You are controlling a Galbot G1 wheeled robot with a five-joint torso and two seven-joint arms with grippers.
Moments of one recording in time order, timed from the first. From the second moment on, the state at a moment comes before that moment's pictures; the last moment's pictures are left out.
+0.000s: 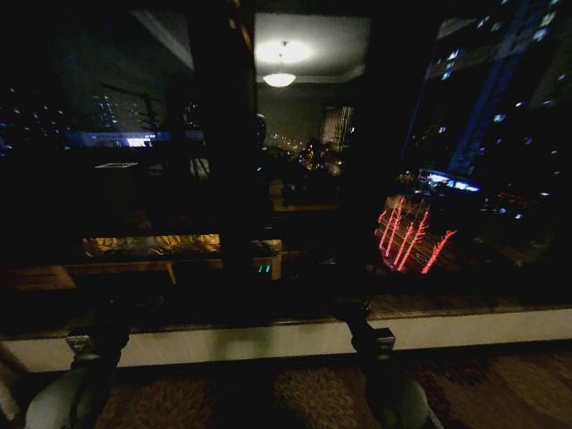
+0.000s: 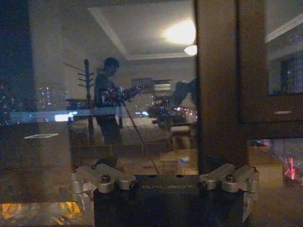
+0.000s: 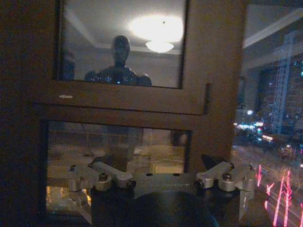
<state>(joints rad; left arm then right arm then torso) 1.44 -1.18 -0.93 -2.14 -0.45 0.30 0.04 -1.39 1.23 0.37 2.22 0.20 -0.30 0.26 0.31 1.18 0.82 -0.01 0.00</state>
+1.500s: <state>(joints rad) 1.45 -1.18 -0.93 -2.12 -0.45 0.27 0.04 -1.40 1.25 0.37 2.21 0.18 -0.30 0.27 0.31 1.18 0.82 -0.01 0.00</state>
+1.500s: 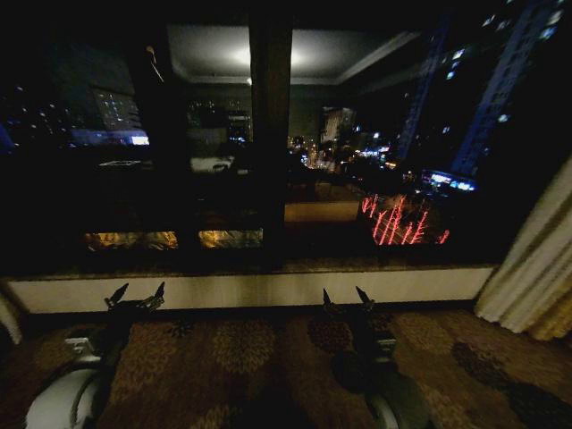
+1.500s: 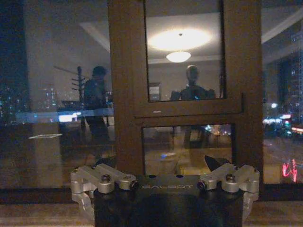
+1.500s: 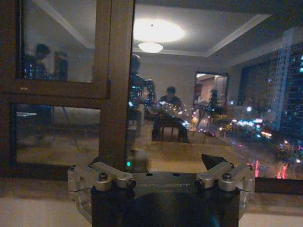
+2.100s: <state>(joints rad) 1.44 -1.17 -0.92 -2.09 -0.47 0.25 0.04 -1.42 1.26 0.37 2.20 0.14 -0.28 0.27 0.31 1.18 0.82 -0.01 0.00</state>
